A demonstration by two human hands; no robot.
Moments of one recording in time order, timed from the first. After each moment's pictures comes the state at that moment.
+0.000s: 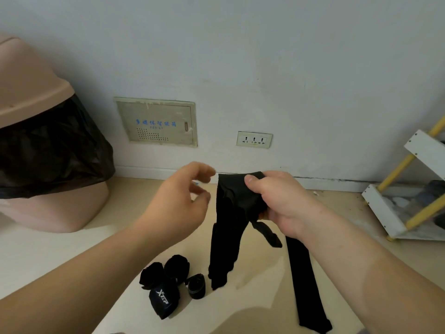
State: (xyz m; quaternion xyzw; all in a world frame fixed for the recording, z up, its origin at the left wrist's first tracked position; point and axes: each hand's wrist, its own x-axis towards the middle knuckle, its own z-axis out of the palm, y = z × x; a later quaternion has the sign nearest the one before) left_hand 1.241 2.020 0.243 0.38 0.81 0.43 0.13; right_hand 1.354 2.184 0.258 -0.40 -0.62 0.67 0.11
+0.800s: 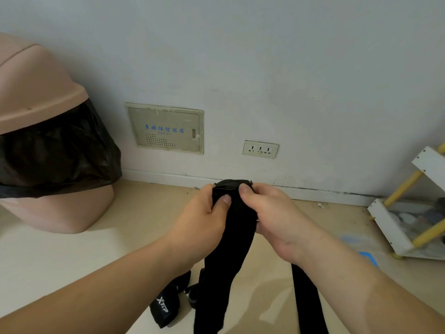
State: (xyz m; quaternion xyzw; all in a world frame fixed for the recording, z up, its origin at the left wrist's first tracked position) left_hand 1.266 2.034 0.239 0.27 0.72 0.58 0.27; right_hand 1.353 2.160 0.256 -0.31 -0.64 0.70 0.11
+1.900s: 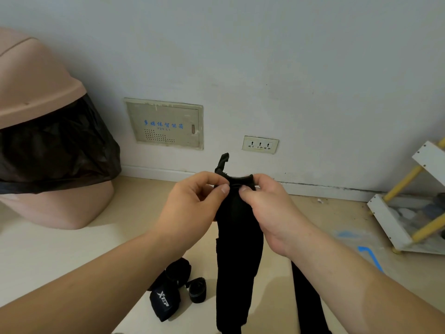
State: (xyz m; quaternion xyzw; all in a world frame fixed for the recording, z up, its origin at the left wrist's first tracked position) left_hand 1.255 2.030 0.241 0.25 0.71 0.62 0.22; right_hand 1.347 2.156 0.248 -0.34 -0.63 0.68 0.14
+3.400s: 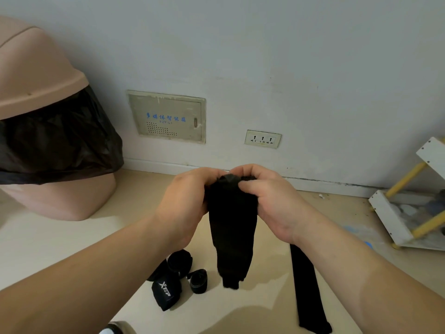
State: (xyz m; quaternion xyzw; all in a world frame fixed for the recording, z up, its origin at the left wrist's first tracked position) left_hand 1.257 2.032 0.259 0.13 0.63 0.68 0.36; right_hand 1.345 2.164 0.248 -0.26 -0.66 0.70 0.11
